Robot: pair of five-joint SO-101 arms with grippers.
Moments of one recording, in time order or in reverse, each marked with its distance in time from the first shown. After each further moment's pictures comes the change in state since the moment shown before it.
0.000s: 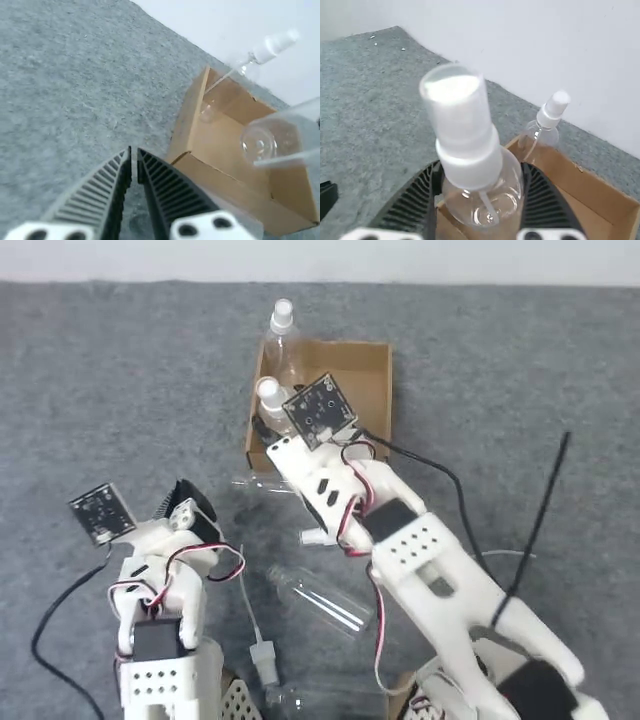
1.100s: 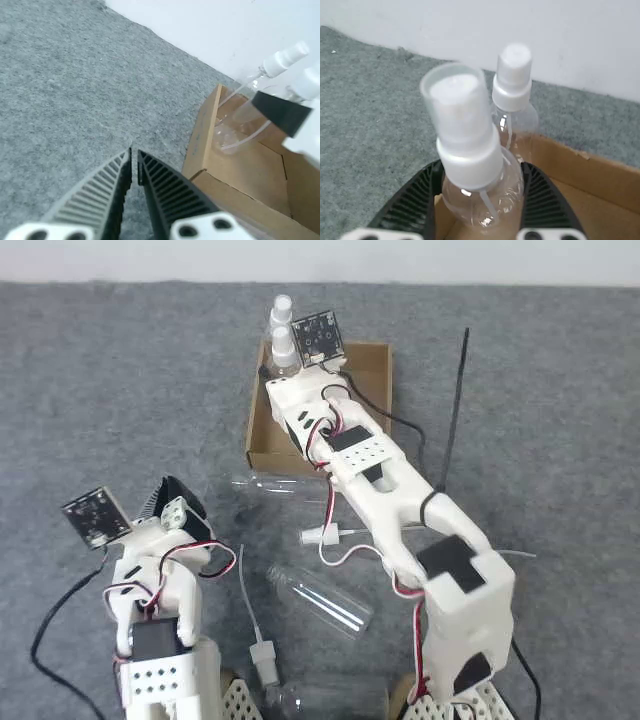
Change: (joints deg) left arm -3.5 0.0 1.8 -4.6 -3.2; right arm 6.0 44.9 -36.9 -2.0 -12.9
